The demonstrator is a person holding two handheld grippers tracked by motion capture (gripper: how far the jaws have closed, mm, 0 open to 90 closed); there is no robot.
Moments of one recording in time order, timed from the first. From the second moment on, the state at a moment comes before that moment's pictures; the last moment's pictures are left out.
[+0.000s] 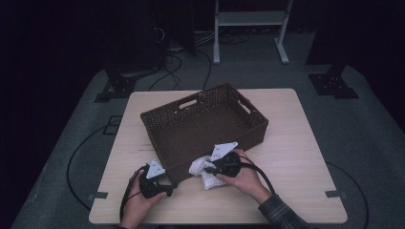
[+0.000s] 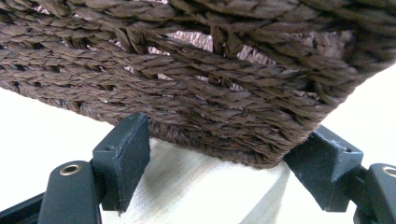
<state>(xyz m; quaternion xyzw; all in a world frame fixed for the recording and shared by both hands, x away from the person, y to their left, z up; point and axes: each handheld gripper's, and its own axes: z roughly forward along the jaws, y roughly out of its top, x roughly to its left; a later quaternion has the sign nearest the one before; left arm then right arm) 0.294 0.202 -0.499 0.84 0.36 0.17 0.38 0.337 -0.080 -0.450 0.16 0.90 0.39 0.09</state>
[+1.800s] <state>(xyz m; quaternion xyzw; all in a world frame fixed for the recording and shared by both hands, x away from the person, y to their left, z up) 0.295 0.203 -0.499 0.84 0.36 0.17 0.37 0.320 -0.048 -0.440 0.12 0.90 0.41 0.09</state>
